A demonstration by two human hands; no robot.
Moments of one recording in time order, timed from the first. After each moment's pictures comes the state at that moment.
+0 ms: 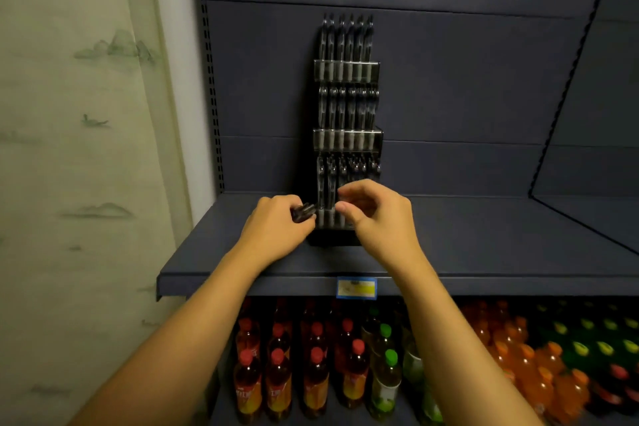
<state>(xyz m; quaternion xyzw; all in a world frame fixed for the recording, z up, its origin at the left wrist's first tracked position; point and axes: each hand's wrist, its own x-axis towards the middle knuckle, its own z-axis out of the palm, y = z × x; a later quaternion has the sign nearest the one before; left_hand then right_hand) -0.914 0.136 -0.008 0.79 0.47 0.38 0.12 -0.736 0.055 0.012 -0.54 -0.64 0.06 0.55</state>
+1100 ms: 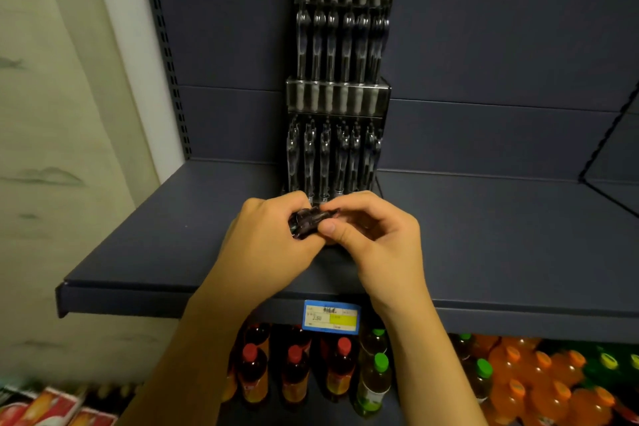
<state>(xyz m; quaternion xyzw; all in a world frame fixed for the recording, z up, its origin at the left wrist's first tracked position) -0.854 0.140 -0.029 0.79 0.41 0.44 0.11 -0.697 0.101 -0.037 -0.35 -0.58 0.31 0.67</state>
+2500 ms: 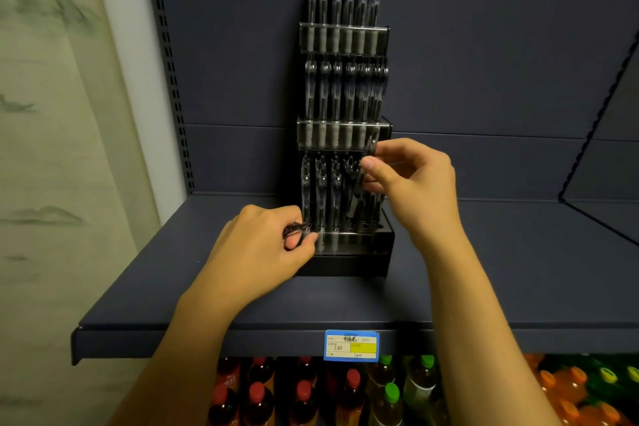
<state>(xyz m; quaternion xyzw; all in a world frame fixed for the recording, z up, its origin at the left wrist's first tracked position) -0.890 0.162 -0.006 0.83 0.39 0.39 0.03 -0.678 0.139 0.047 -0.51 -0.55 0.13 0.65</state>
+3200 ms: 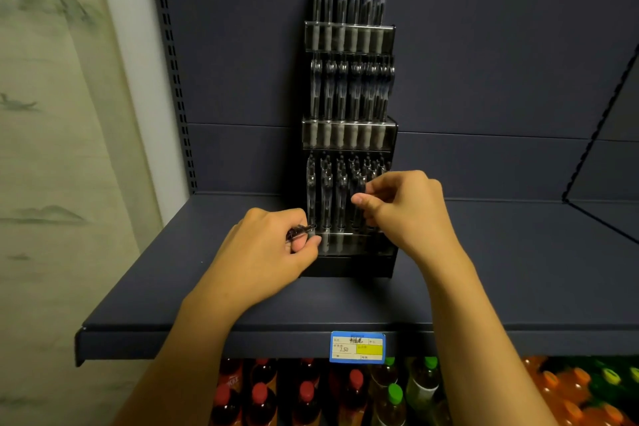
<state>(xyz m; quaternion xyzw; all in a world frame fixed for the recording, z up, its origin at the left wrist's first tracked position) -0.893 0.166 -0.010 0.84 0.37 0.40 0.09 -0.684 0.143 0.030 -0.66 -0.58 0.09 0.48</state>
